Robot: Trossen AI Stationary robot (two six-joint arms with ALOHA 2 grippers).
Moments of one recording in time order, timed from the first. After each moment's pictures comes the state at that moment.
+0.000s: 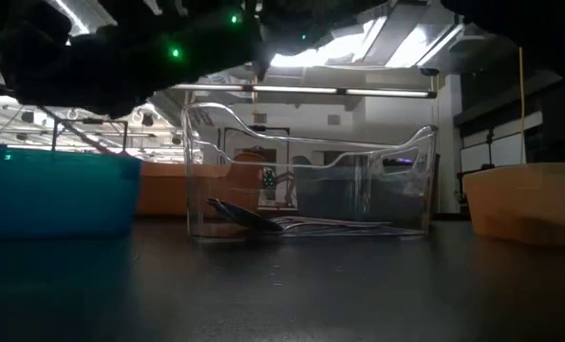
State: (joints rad) left arm 0.03 0.03 0.01 0.05 0.19 -0.07; right arm 0.15 2.45 1.98 0.12 -0.06 -0.50
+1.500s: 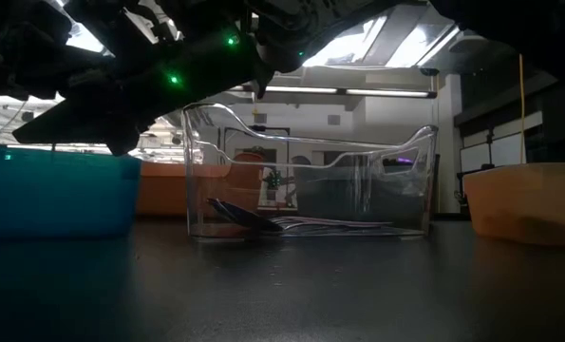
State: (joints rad) left arm 0.03 0.03 0.01 0.04 0.19 -0.07; right arm 0.15 2.49 1.98 0.10 -0.06 -0.50
